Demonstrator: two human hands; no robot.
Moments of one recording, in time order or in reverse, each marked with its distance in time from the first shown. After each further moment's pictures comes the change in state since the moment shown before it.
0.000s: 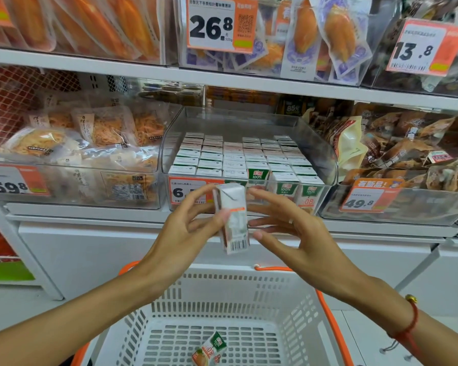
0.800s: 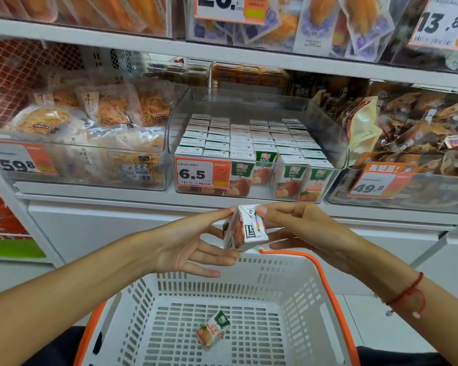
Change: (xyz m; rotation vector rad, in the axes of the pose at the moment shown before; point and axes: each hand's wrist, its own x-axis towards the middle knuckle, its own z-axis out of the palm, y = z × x) left_hand 0.009 -0.007 -0.012 -0.067 -0.326 -0.885; right_hand 0.012 0.004 0.000 0.374 -0.139 0.682
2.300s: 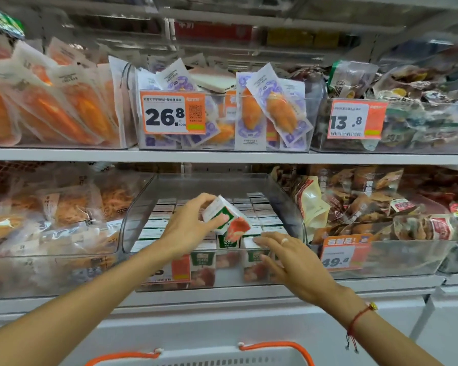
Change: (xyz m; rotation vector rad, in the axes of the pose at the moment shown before) left_hand 0.056 0.142 0.018 0.702 0.620 0.866; right_hand 0.067 0.025 -0.105 -1.169 0.480 -0.517
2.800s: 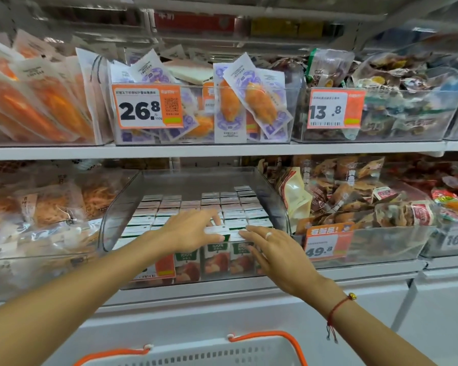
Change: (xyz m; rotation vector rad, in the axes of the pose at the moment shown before) left_hand 0.020 0.003 0.022 0.647 -0.418 0.072; right_hand -0.002 0.004 0.004 -0.048 0.008 0.018
